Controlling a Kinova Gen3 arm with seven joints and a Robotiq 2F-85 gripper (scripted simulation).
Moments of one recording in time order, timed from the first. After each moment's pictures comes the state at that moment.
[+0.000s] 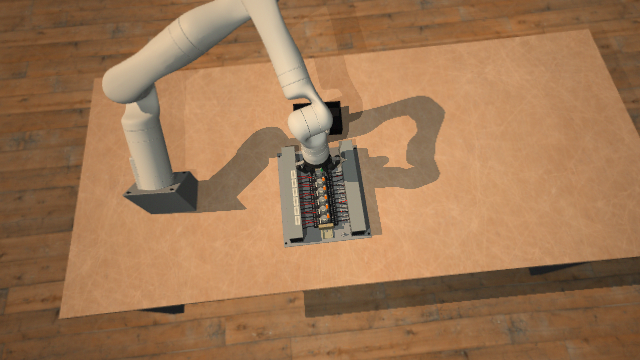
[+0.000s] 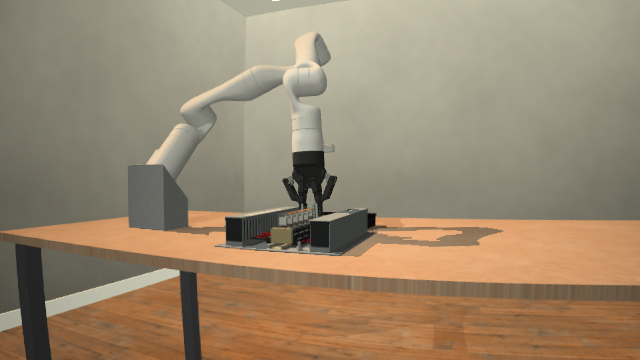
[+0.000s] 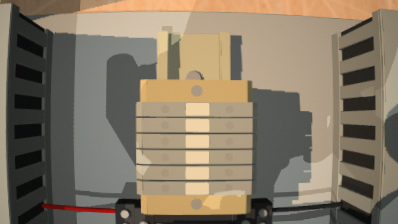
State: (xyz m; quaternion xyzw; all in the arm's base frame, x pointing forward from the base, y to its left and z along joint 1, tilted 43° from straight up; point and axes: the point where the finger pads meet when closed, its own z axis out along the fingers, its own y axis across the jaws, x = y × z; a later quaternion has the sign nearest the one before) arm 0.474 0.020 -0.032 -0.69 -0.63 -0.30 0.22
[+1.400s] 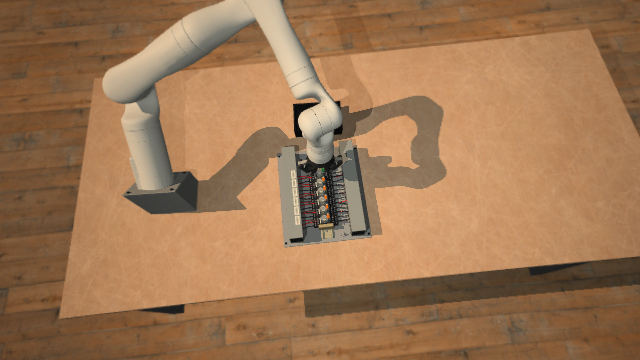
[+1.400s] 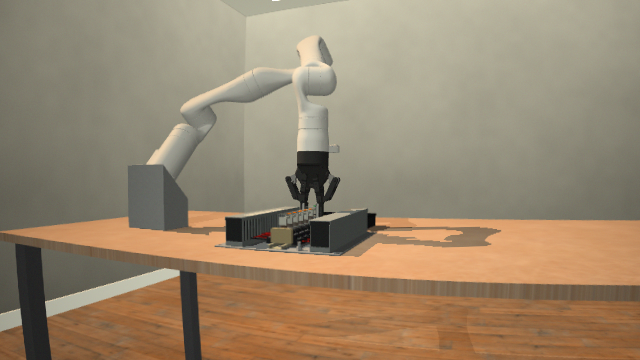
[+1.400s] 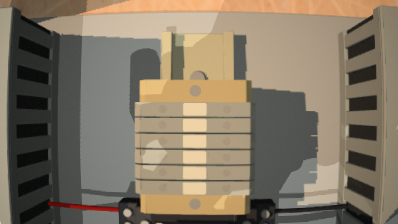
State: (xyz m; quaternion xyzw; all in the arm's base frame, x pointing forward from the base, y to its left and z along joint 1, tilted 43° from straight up) arm 0.476 0.019 -0.032 -0.68 -0.64 -0.27 0.25
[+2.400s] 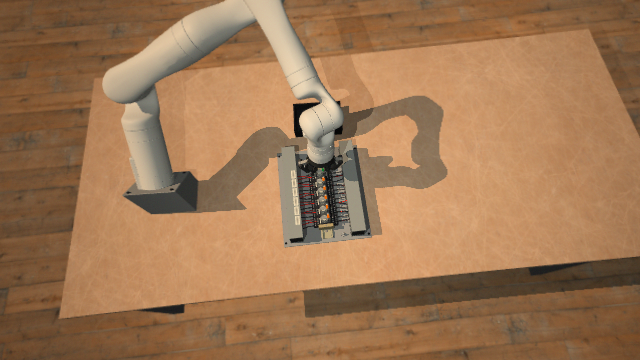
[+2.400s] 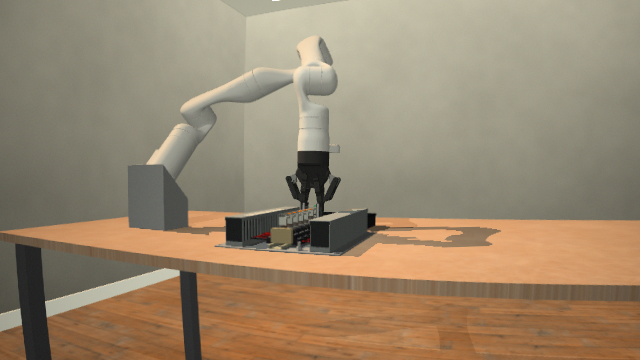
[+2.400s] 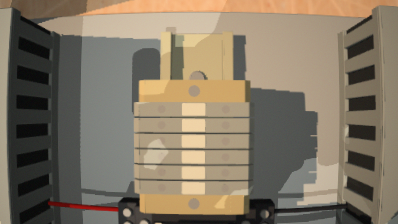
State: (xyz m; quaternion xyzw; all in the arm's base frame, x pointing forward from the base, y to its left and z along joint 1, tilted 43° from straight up) arm 0.476 0.019 -0.032 -0.68 -0.64 -0.27 0.25
